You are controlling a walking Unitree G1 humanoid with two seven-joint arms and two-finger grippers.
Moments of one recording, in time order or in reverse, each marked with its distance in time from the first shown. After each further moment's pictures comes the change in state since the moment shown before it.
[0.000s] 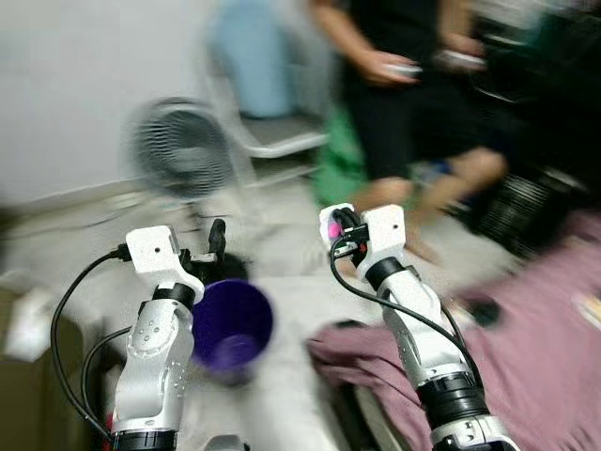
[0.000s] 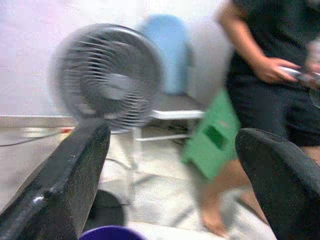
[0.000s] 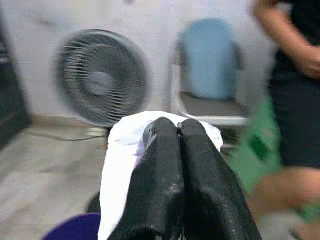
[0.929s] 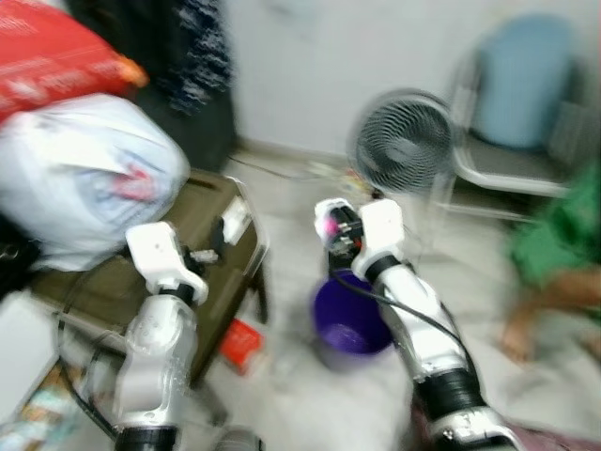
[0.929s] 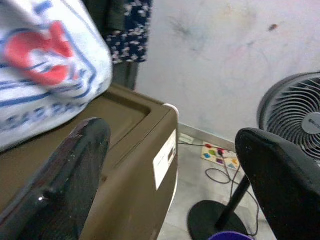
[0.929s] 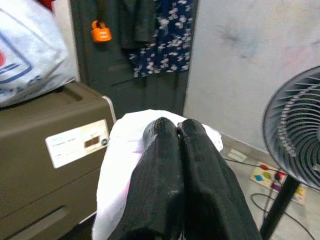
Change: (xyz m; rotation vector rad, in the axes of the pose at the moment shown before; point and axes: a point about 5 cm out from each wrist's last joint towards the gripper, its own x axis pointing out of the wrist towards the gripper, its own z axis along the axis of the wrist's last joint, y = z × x) left arm 0.004 -0.004 -0.003 -0.014 0.008 -0.012; right arm 0.003 -0.003 0.001 -0.025 -0.005 0.002
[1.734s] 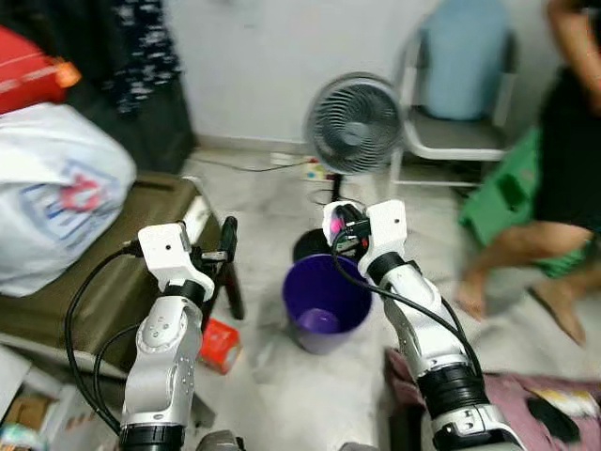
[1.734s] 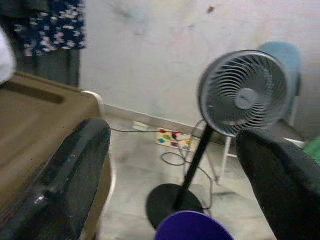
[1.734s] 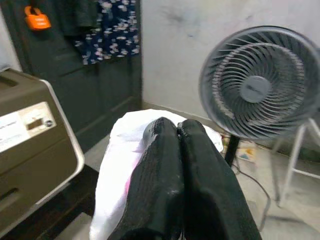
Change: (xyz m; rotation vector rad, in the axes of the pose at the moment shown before) left arm 0.000 -0.003 0.002 -0.001 -0.019 -0.036; right arm 0.001 -0.001 -0.004 0.036 0.022 -0.015
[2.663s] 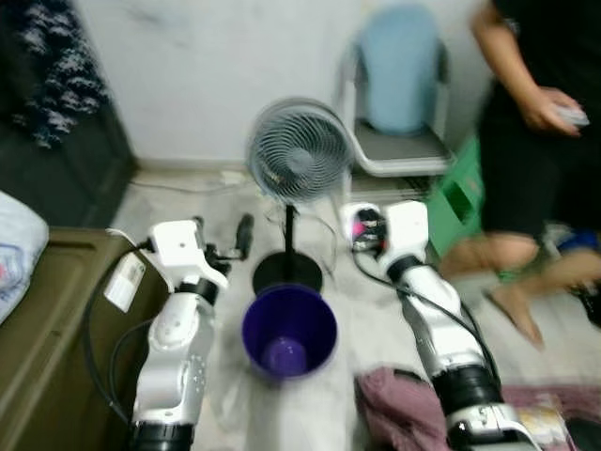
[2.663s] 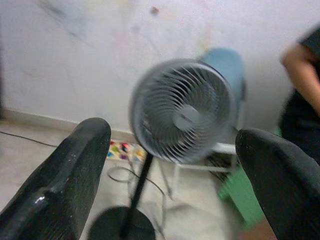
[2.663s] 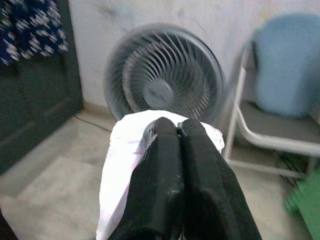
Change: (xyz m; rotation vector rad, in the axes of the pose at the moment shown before) left arm 0.004 -0.011 0.002 -0.021 -0.019 -0.054; right arm -0.002 -0.018 -0.003 0.008 0.016 -0.066
